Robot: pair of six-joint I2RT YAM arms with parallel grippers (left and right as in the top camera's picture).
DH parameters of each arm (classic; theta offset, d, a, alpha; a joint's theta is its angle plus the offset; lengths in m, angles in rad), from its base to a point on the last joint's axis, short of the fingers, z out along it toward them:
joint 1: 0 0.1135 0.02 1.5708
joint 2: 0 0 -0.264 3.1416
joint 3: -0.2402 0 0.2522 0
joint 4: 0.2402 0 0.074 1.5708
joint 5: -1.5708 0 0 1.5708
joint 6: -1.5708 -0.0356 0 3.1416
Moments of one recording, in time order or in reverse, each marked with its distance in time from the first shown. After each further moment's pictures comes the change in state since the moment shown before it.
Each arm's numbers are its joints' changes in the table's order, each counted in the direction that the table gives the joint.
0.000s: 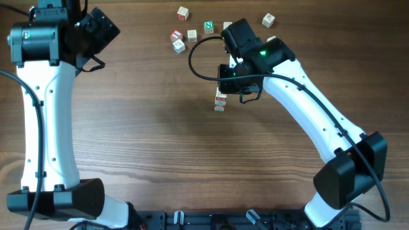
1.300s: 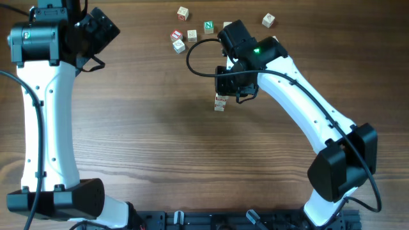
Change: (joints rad) left arm 0.000 0.000 0.000 0.000 0.000 0.000; right arm 0.000 -0.057 -0.014 0.018 0.053 -0.040
